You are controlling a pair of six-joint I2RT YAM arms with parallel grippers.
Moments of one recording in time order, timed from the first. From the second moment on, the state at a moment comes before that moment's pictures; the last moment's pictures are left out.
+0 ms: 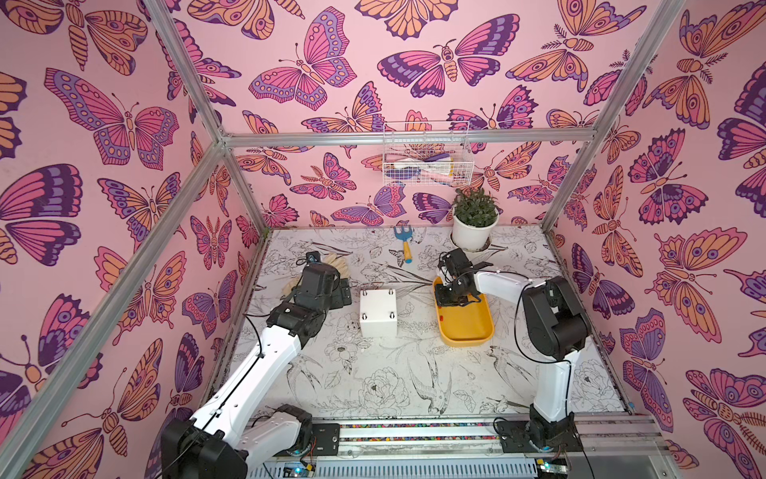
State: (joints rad) left arm -0.35 1.11 0.94 -0.56 -0.32 -0.37; right arm 0.43 2.01 1.34 -0.55 -0.19 0.31
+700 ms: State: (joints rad) left arm -0.35 1.11 0.94 -0.56 -0.32 -0.37; right arm 0.45 2.01 1.37 -0.58 -0.14 0.29
